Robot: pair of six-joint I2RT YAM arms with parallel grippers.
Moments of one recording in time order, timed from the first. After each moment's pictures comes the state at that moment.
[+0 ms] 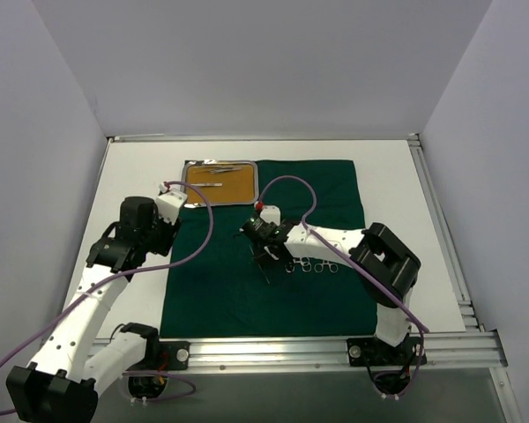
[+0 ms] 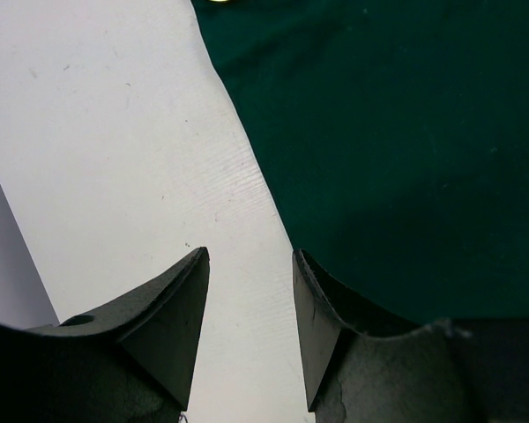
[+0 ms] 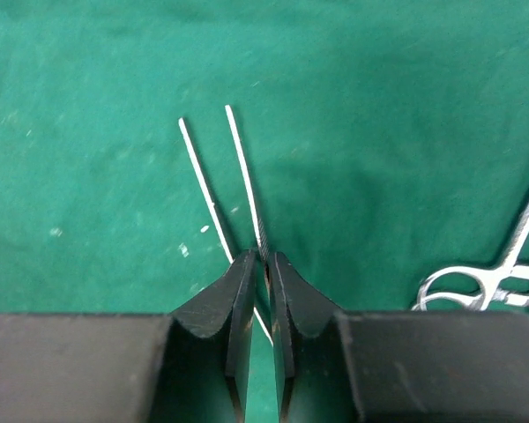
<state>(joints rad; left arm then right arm) -0.25 0.94 0.88 -0.70 -0.07 0.27 0.92 1.86 1.17 -0.44 0.24 0.81</state>
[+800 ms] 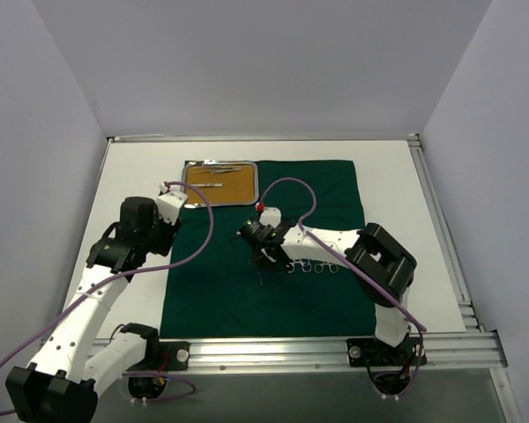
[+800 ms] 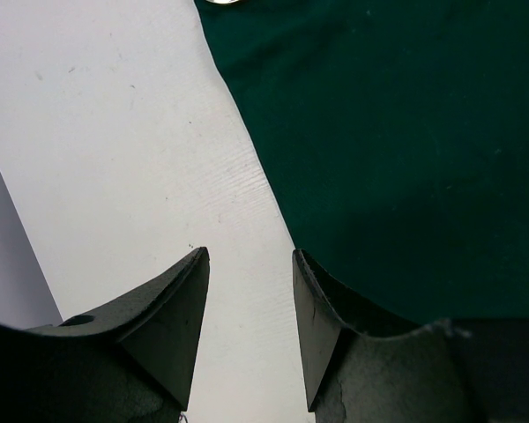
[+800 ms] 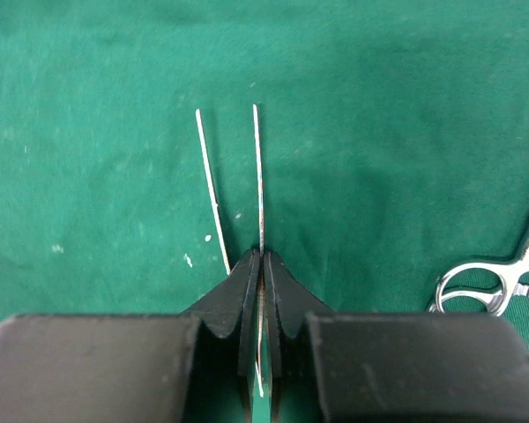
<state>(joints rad) -0.26 0.94 0.88 -0.69 -0.08 0.28 0.94 1.89 1.18 -0.45 0.28 0.88</state>
